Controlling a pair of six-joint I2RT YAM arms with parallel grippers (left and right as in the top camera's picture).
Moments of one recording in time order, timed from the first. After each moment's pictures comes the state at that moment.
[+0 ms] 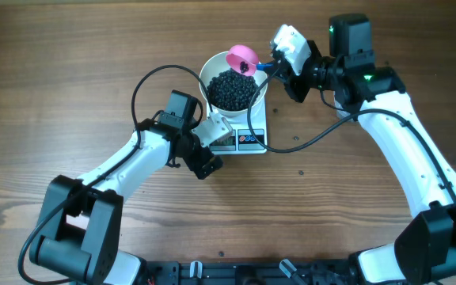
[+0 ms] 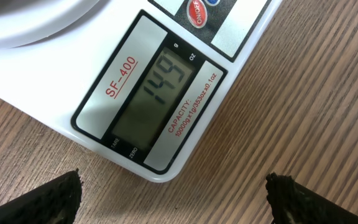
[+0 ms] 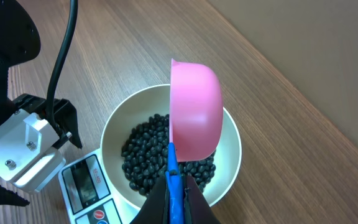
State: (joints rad) left arm -0.37 1.66 0.90 -0.49 0.32 0.59; right arm 0.23 1.63 1.35 -0.48 -0.63 -0.61
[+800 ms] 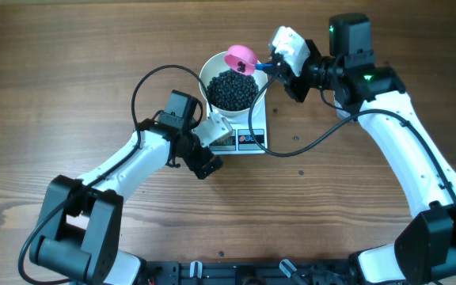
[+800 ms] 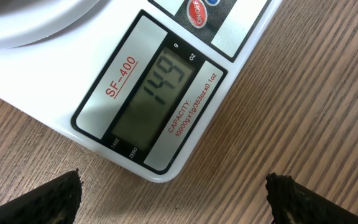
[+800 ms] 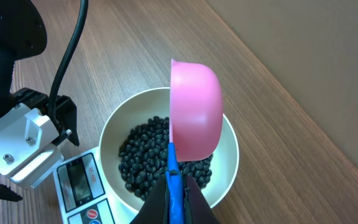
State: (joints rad) left arm -0.37 1.66 0.90 -0.49 0.32 0.59; right arm 0.23 1.63 1.35 -0.47 -0.64 -0.67
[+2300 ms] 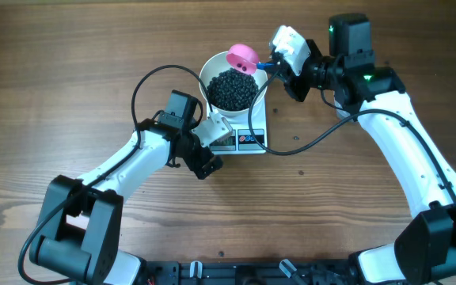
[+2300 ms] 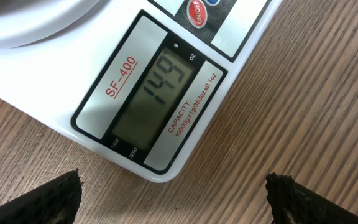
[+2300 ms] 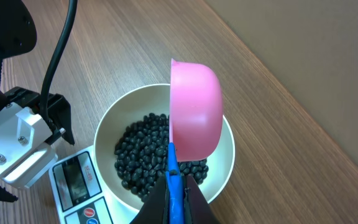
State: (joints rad) left arm -0.37 1.66 0.90 -0.49 0.32 0.59; right arm 0.23 1.63 1.35 -0.47 -0.62 -0.65
